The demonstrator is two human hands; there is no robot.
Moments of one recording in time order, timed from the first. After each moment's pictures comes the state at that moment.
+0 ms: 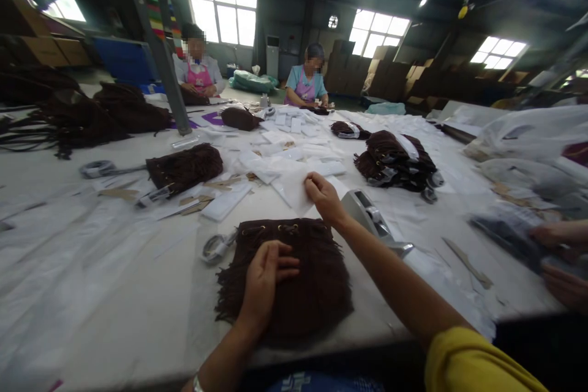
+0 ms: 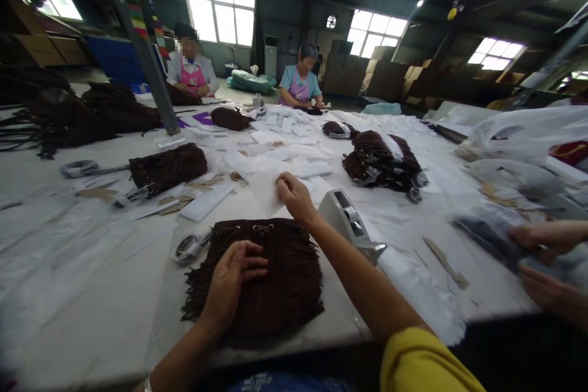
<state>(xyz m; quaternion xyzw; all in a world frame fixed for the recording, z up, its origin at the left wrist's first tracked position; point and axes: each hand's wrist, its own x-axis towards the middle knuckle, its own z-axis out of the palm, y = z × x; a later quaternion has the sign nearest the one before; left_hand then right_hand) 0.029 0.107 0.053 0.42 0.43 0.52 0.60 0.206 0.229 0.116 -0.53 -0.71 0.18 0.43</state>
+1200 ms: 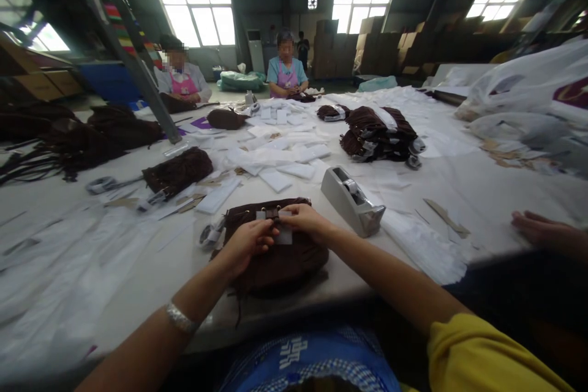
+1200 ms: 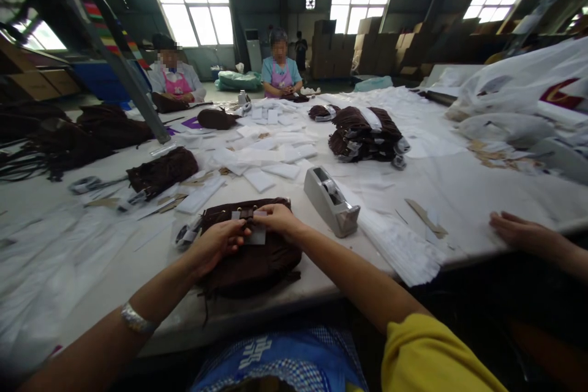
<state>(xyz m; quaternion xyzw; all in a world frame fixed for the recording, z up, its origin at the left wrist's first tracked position) 0.018 0.132 0.085 0.44 0.50 0.30 0.68 0.205 0.145 0.072 -0.52 -0.49 0.59 0.38</state>
